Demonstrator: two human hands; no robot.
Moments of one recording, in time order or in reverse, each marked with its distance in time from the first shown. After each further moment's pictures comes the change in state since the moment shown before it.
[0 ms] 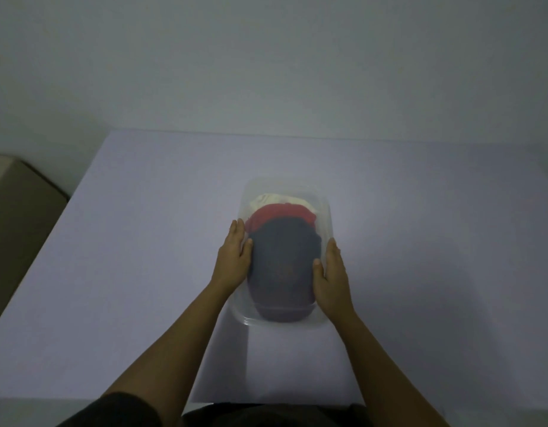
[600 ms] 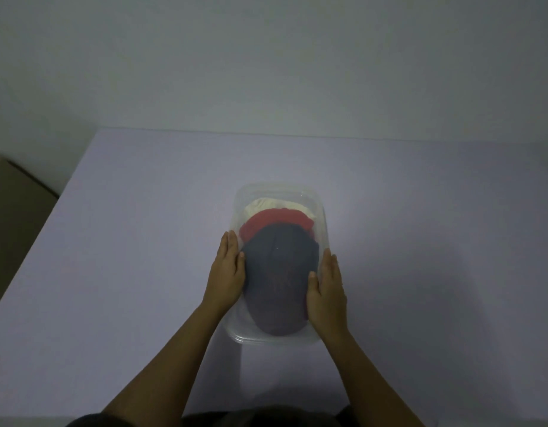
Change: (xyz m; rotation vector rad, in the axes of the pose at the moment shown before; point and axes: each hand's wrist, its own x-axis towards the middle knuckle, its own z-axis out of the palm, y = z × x) left_hand 0.003 -0.010 0.010 0.081 0.006 -0.022; right_hand 0.000 -0.008 0.005 -0.134 0.014 0.080
